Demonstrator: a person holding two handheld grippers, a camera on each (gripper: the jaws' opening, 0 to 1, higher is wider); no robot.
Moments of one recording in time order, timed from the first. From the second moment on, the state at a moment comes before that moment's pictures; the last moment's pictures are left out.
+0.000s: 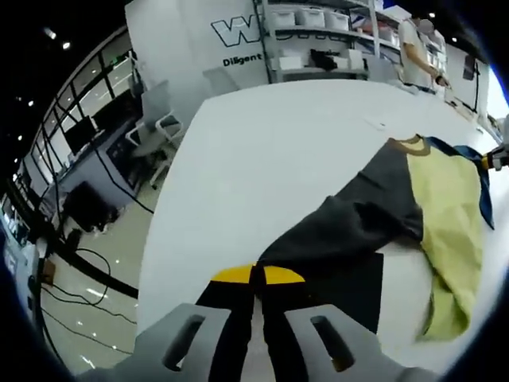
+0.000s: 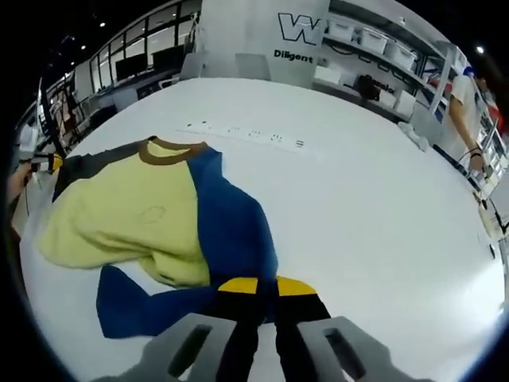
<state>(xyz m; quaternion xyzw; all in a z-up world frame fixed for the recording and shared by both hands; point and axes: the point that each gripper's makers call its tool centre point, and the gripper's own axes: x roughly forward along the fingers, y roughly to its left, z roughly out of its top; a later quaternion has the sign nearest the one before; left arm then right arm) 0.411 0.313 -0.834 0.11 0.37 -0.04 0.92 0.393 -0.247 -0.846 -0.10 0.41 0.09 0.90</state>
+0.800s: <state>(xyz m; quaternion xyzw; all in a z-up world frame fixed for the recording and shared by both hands) 0.377 0.258 -0.824 0.07 0.36 -0.09 0.92 0.369 -0.215 -0.824 0.01 0.38 0.08 0.92</state>
